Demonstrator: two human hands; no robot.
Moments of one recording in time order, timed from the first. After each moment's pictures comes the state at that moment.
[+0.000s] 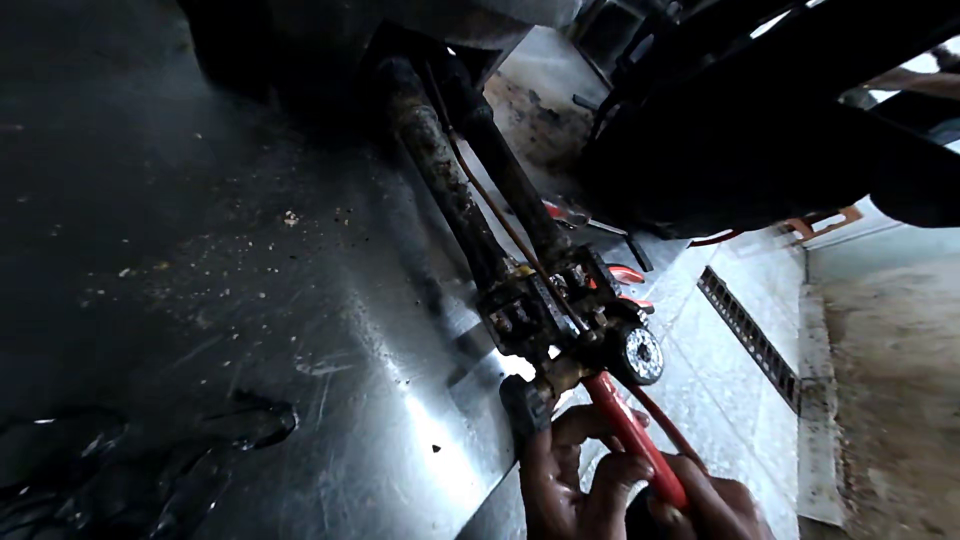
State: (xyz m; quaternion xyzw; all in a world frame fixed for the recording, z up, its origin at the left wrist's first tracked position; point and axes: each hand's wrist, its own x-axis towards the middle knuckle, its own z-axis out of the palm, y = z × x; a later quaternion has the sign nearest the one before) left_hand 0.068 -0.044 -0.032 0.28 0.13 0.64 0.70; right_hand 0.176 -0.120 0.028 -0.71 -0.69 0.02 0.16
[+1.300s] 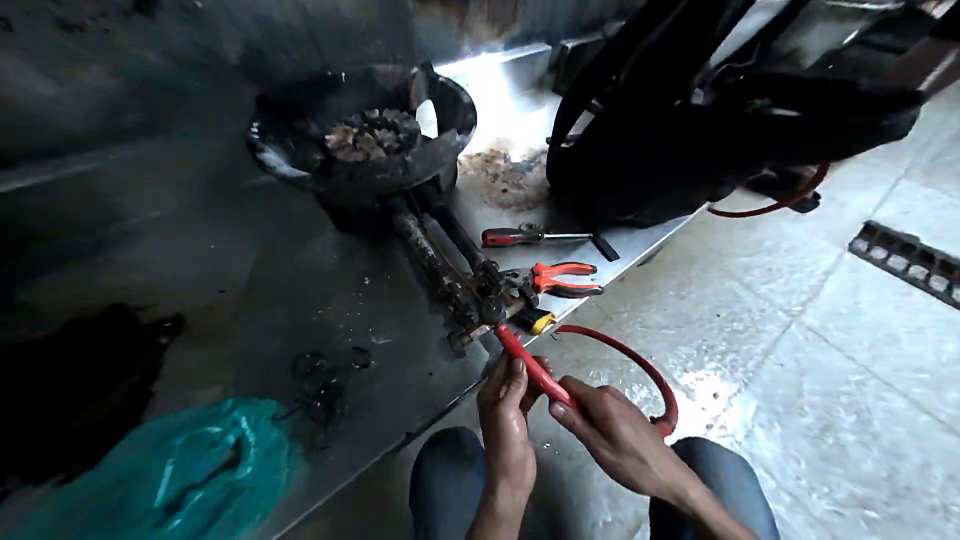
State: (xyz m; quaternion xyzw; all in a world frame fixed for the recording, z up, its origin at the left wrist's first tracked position) left_hand 0.057 -0.056 0.025 0.24 0.40 0.51 0.72; right_hand 0.200 -0.108 0.028 -0.64 -0.66 0.32 0.24
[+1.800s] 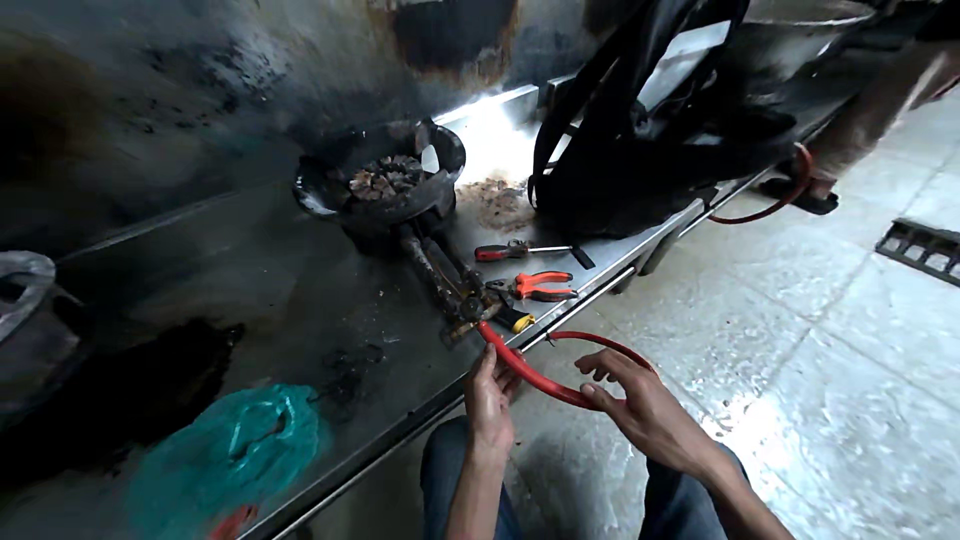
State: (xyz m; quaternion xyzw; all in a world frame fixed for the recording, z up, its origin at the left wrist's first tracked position) left_hand 0.065 -0.056 0.048 0.20 0.49 0.47 0.71; right_hand 0.258 -0.144 0.041 -0.63 -0.66 0.22 0.34
